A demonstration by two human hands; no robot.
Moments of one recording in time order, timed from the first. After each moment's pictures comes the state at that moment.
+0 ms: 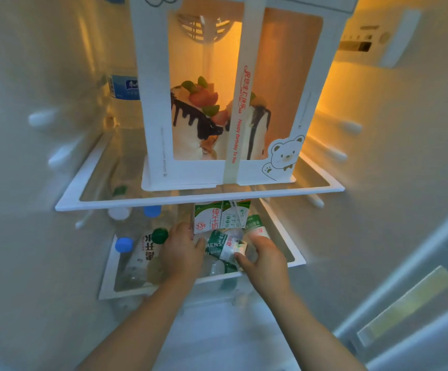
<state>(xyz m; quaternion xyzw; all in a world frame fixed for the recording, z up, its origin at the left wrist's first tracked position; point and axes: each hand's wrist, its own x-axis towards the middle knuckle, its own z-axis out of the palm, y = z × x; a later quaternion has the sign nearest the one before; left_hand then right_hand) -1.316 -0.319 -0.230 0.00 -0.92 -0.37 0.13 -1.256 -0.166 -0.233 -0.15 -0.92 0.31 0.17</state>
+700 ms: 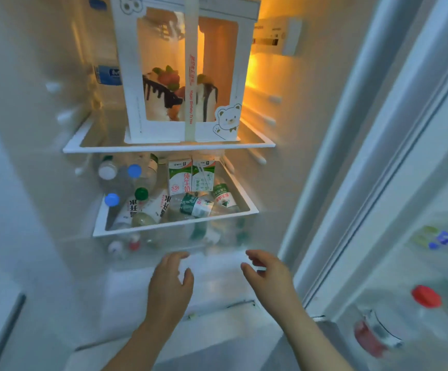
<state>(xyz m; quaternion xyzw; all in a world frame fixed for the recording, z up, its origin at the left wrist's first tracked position) -1.129 -0.339 -0.293 -0.13 -0.87 -0.47 0.11 -1.055 -0.151 -0.246 -0.17 -0.88 0.42 0.16</state>
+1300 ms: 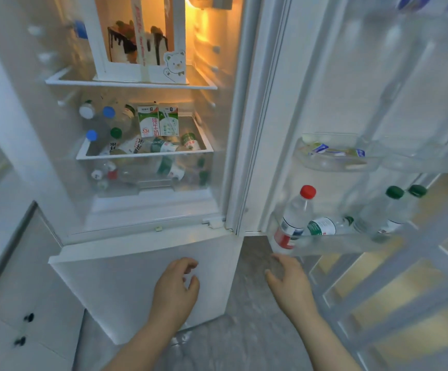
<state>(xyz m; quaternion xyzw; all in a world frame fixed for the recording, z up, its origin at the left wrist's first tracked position) -0.867 -0.283 -0.322 -0.13 -0.87 -0.48 0.01 -0.795 -0.058 -0.297 -0.23 -0.90 0.34 0.13</state>
